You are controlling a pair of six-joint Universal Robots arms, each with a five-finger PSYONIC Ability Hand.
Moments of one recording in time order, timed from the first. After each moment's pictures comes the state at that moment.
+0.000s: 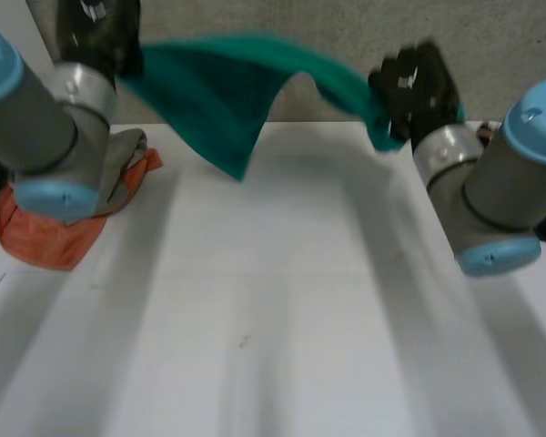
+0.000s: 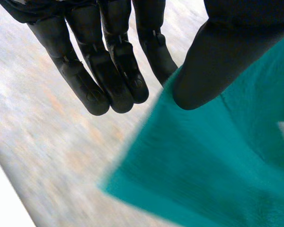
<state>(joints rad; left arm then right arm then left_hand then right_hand) 4.34 -2.08 -1.07 3.49 -1.60 3.46 2.00 -1.09 1.27 -0.36 1.50 2.44 1.16 1.20 1.19 1.19 0.99 1.11 1.18 1.19 1.20 0.98</state>
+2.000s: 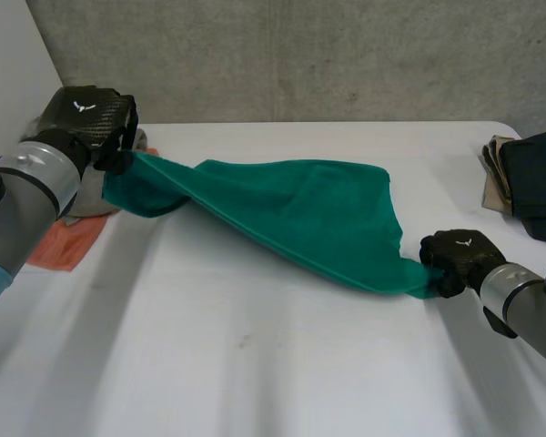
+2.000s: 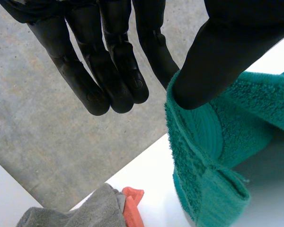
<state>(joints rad) 4.44 -1.80 -1.41 3.19 -1.46 3.46 1.67 -1.09 1.71 -0.13 1.26 2.80 1.16 1.20 1.19 1.20 0.99 1.13 1.15 1.14 1.14 0.96</state>
